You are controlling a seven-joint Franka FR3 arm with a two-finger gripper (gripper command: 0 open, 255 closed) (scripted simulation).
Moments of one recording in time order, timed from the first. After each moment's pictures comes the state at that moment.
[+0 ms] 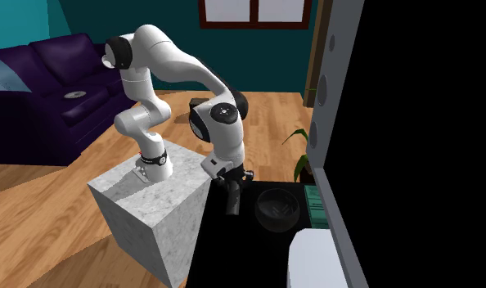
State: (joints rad) arm -0.16 0.12 -0.05 -2.02 0.22 2.01 0.75
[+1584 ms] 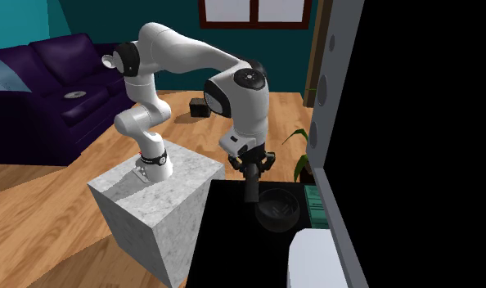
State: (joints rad) arm -0.14 0.25 -0.04 -1.60 0.21 1.73 0.83
